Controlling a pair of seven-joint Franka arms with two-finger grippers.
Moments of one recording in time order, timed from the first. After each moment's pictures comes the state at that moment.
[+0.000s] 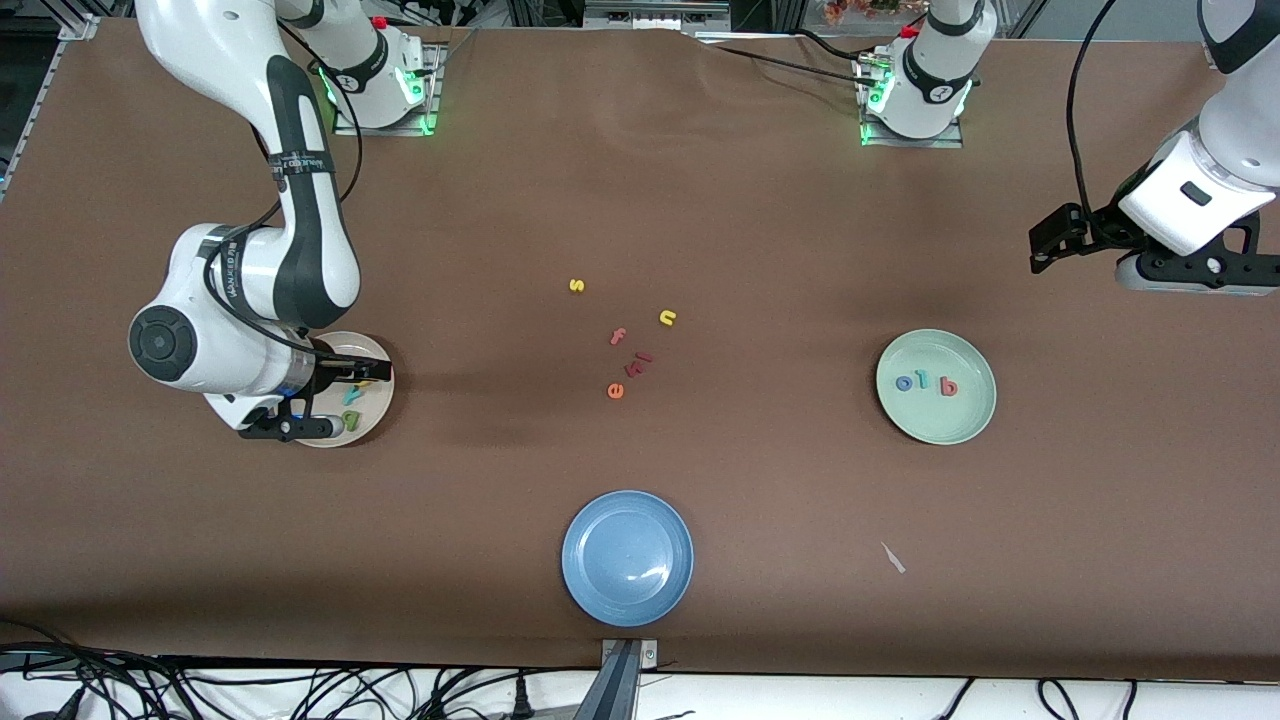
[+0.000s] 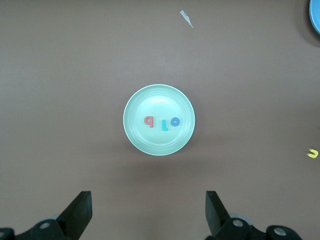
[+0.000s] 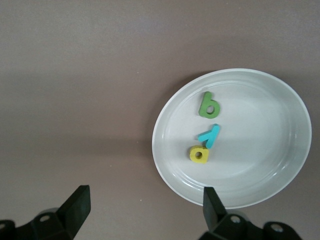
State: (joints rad) left arm -0.06 -0.01 -0.02 -1.69 0.02 1.66 -0.05; right arm 0.66 0.56 -0.61 -1.69 0.42 1.94 -0.11
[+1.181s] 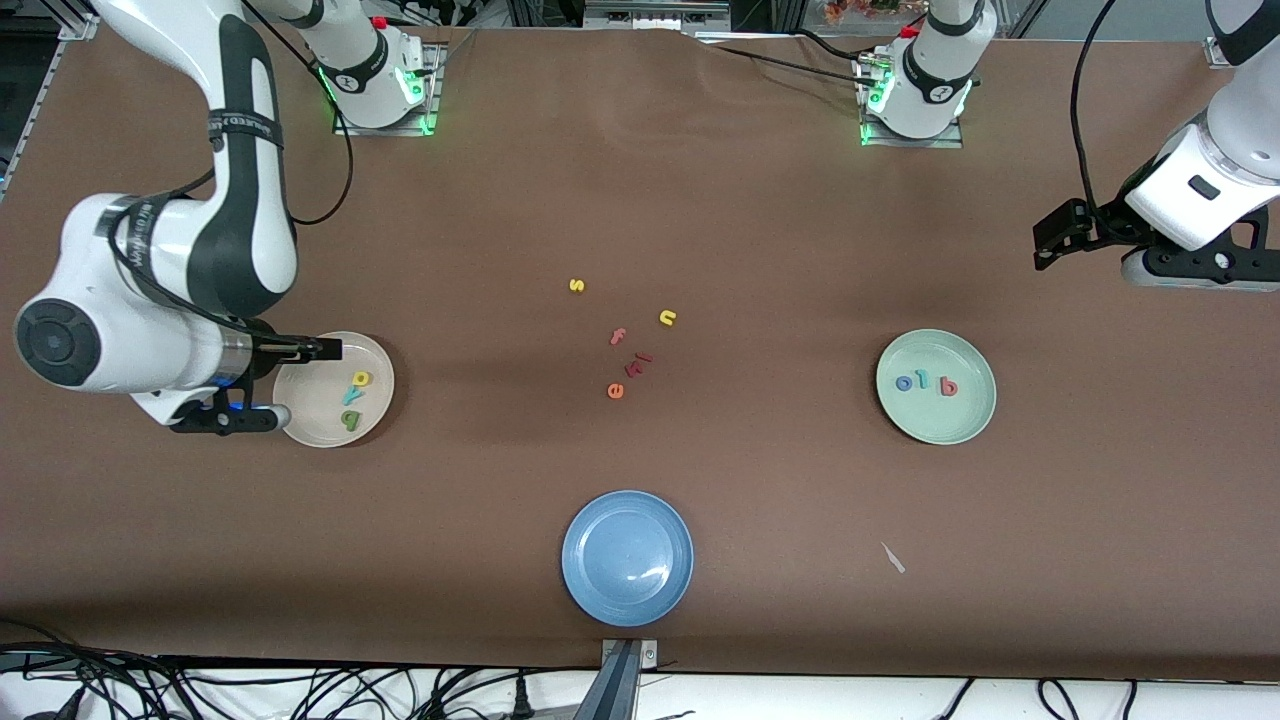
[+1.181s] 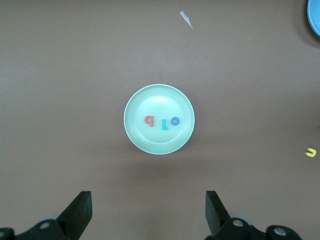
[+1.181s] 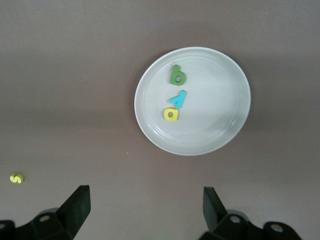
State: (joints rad) left arm -0.06 0.00 -0.02 -1.67 0.02 1.64 -0.04; right arm 0.66 0.55 -0.72 -1.46 0.35 1.57 -0.11
